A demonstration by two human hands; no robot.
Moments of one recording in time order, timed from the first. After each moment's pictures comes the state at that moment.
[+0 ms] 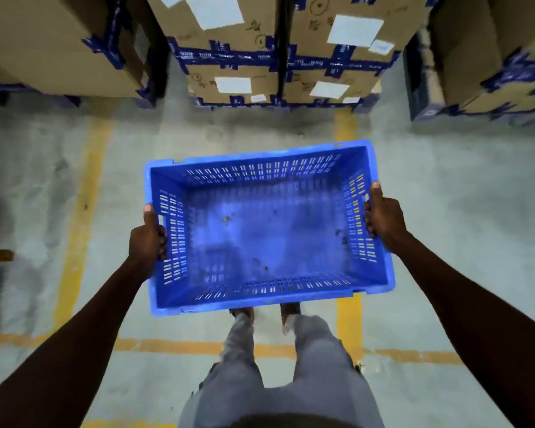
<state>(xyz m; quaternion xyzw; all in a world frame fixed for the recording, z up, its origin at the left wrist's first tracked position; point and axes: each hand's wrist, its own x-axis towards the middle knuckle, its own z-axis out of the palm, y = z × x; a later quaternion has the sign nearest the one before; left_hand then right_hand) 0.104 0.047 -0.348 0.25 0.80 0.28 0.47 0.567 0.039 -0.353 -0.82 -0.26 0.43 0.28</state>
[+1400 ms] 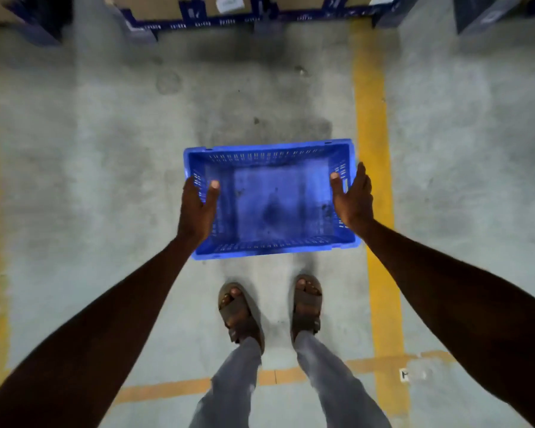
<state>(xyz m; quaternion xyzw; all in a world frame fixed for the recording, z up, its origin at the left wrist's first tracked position) 0.179 0.182 -0.735 0.47 0.72 0.19 0.47 0.494 0.131 -0.748 -0.88 -0.29 0.34 0.17</state>
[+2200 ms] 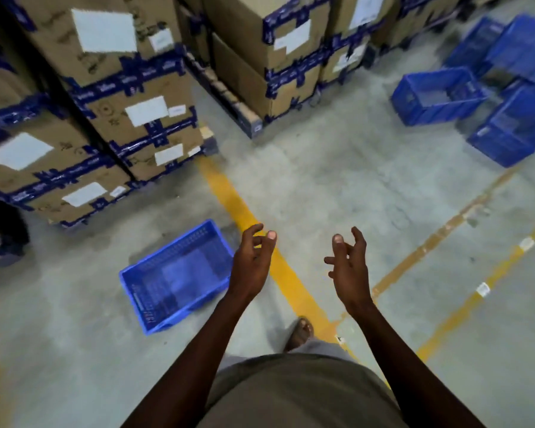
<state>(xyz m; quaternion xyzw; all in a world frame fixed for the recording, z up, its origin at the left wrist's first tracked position) 0.503 -0.123 -0.243 0.62 0.45 0.18 0.62 0.625 -0.269 -0.237 -0.81 -0.06 0.26 0.53</state>
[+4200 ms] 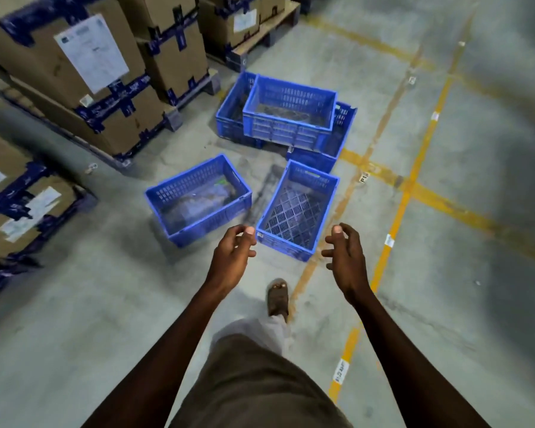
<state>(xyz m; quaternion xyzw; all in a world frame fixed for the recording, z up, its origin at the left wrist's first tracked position) 2.005 -0.493 -0.240 0.69 0.30 0.02 0.66 2.085 -0.705 -0.253 -0.80 0.11 0.13 0.57</state>
